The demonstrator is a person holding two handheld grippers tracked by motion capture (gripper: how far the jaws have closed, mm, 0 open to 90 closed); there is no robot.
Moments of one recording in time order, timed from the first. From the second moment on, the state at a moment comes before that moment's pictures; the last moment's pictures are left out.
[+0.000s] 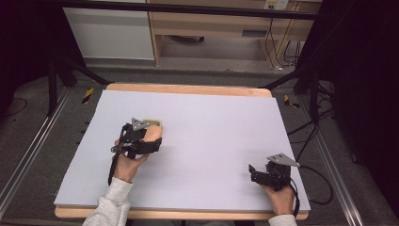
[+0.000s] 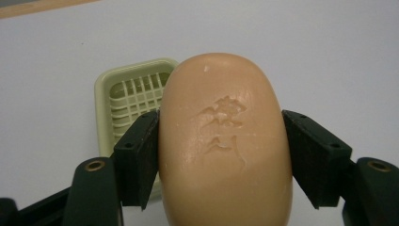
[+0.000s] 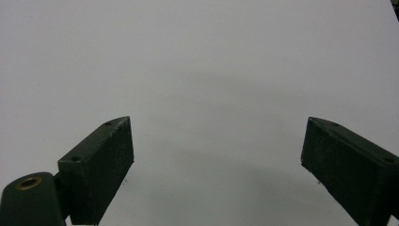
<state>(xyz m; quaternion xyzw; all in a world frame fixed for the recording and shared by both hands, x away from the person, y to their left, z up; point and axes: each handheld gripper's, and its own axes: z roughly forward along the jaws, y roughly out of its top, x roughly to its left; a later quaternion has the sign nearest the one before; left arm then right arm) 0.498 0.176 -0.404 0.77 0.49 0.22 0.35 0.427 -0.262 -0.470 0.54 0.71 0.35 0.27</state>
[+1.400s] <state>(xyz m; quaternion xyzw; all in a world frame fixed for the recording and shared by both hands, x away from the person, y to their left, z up) 0.545 0.192 -0.418 0.74 0.52 0.23 0.35 0.430 -0.258 -0.472 0.54 0.72 0.34 0.27</state>
